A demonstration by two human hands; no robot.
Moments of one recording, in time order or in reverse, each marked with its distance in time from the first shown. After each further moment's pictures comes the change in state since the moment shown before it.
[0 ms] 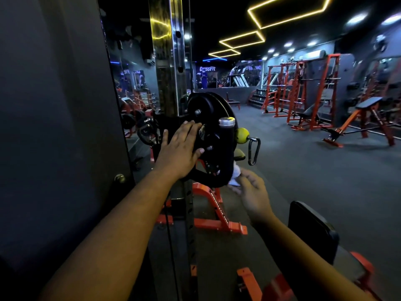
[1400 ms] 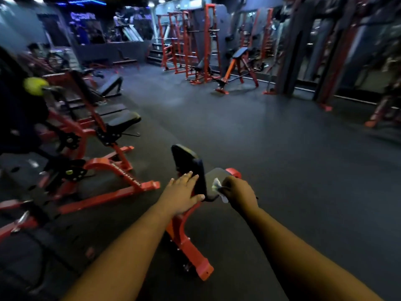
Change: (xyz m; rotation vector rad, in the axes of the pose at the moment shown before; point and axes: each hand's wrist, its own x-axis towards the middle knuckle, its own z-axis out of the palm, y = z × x) left_hand -0.150 0.409 0.195 -0.208 -0.702 0.414; right_hand -0.259 0.031 -0.378 -1.178 0.300 0.577
